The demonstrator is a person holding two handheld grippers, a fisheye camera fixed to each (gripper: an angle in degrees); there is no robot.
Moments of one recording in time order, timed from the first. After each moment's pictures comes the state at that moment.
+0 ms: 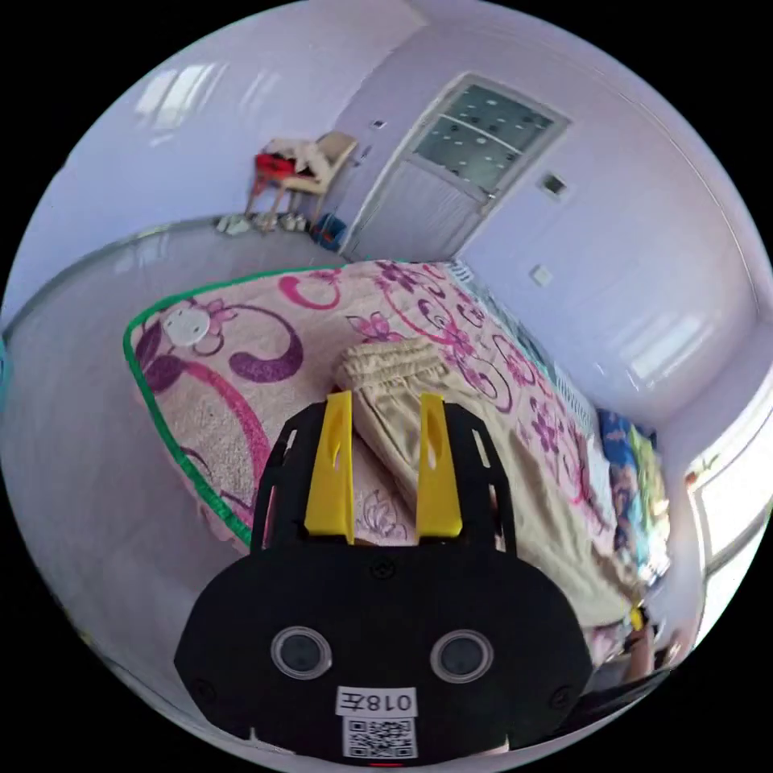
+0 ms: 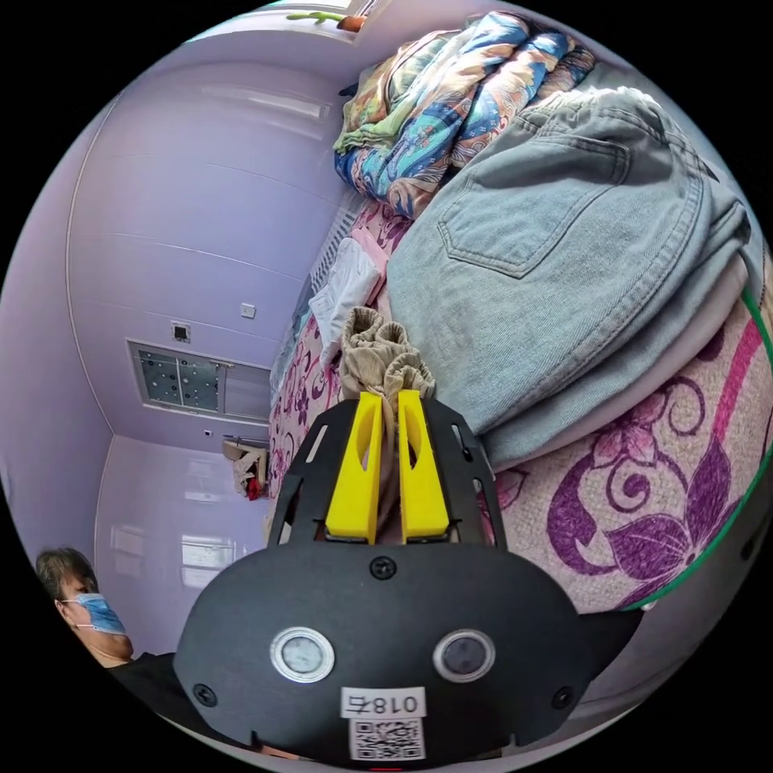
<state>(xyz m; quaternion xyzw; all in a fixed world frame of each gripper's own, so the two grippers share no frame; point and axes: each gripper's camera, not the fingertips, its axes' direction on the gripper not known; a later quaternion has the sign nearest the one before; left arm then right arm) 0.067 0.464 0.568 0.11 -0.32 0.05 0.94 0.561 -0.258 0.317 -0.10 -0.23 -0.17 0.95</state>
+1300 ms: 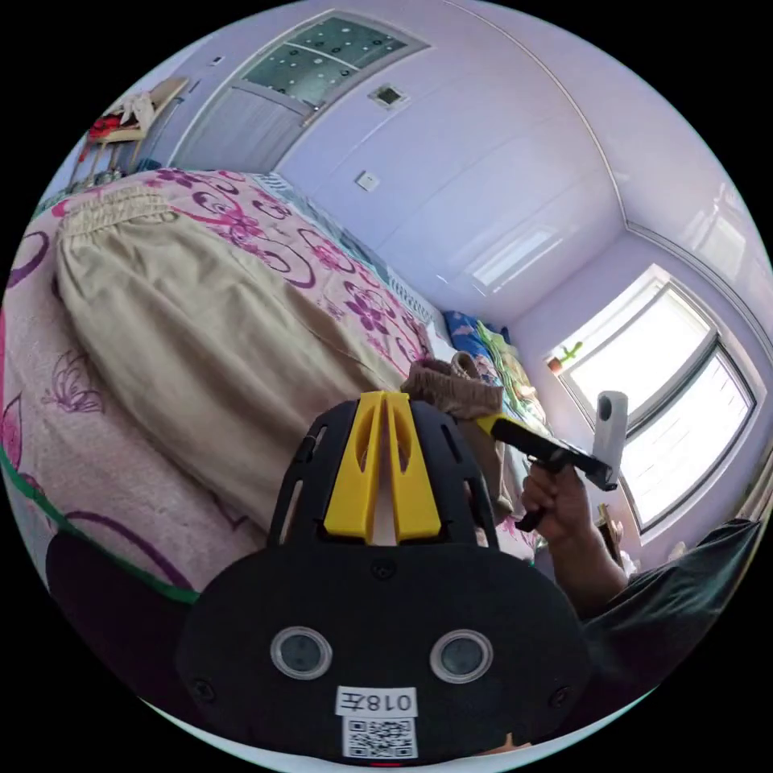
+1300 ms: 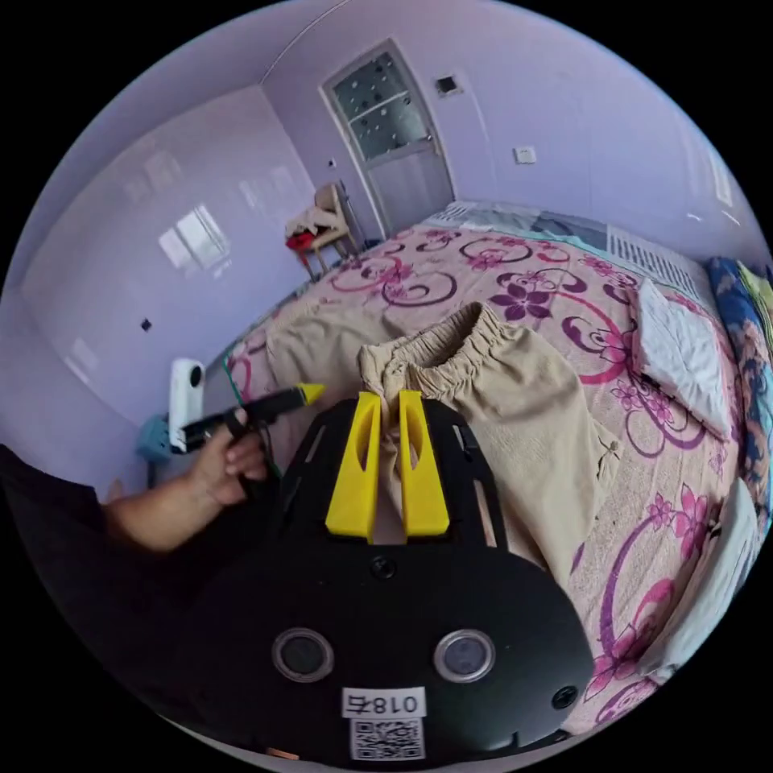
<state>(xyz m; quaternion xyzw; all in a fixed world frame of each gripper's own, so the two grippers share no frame) 0.148 0.533 0.765 -0.06 -0.04 0.17 0.98 0.310 0.248 0.325 -0.16 -0.19 -0.69 0.68</state>
